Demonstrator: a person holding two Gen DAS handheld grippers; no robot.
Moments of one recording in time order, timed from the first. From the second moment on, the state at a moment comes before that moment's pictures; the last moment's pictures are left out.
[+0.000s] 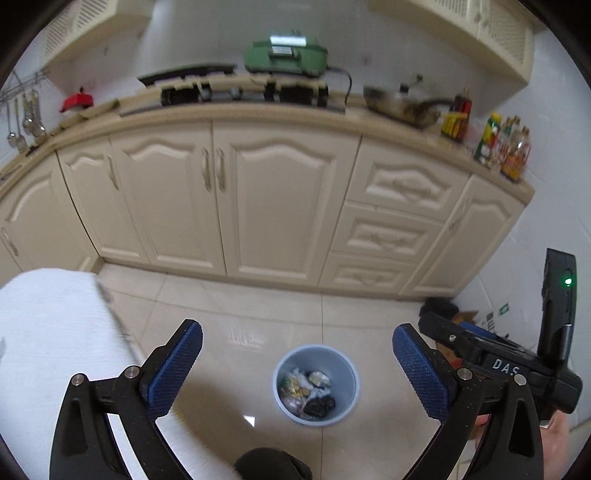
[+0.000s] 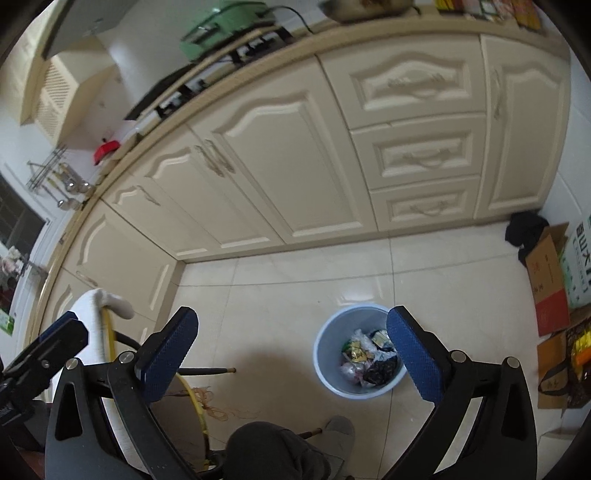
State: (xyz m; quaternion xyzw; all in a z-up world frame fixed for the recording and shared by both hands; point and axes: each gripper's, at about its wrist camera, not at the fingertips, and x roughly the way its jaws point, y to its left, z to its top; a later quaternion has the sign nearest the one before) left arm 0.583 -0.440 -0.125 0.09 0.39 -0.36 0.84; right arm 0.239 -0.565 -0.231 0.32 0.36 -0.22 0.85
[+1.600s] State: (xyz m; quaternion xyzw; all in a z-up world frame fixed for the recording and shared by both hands) left arm 0.334 0.054 -0.082 -0.07 0.28 -0.03 0.96; right arm 0.399 -0.160 -0.117 0.04 0.36 0.09 0.93
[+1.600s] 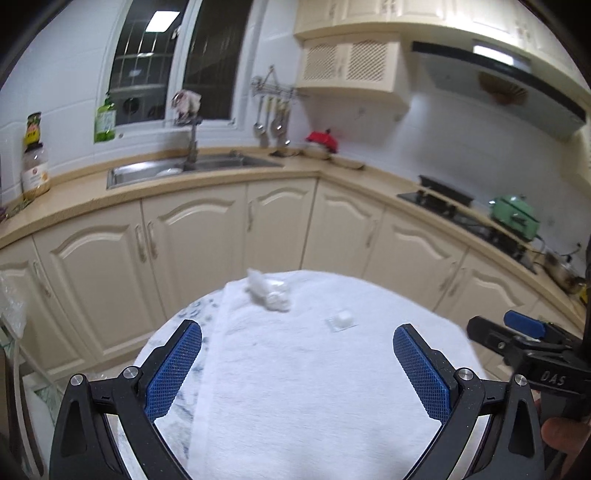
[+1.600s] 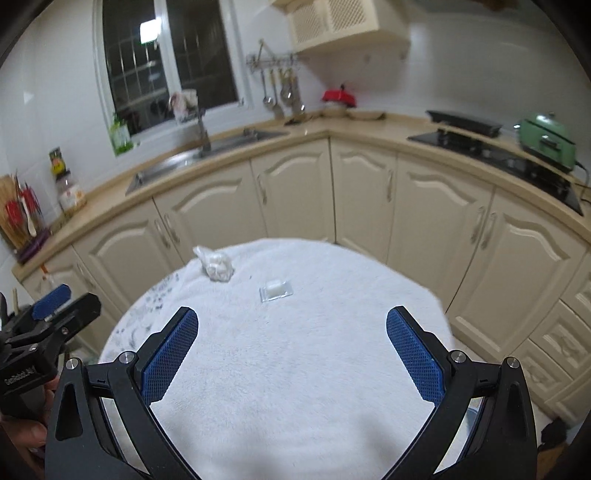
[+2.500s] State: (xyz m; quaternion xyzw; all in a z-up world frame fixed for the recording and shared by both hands) left arm 0.607 0.009 -0.149 -0.05 0.40 0.02 0.91; right arm 0.578 -0.107 -0.270 -0.02 0.47 0.14 0.87
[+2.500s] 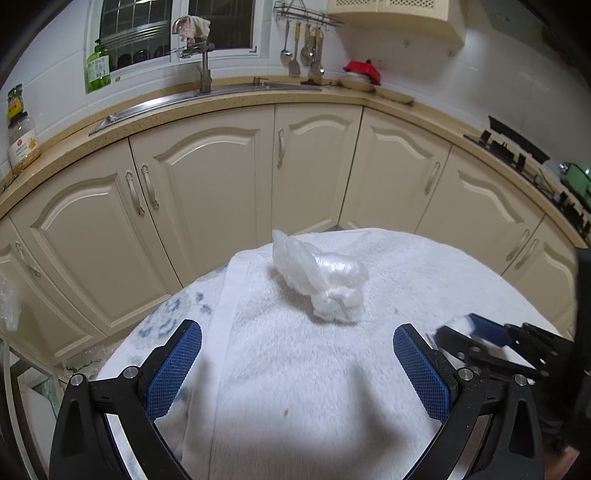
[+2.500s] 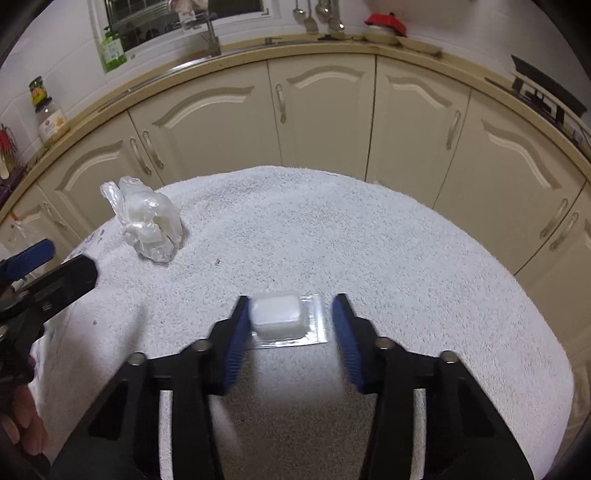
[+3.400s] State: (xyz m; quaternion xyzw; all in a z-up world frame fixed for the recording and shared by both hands) left arm 0.680 -0.011 -0.179 -0.08 0.39 -0.05 0.92; right arm 0.527 -0.152 -0.235 0.04 0.45 0.13 0.88
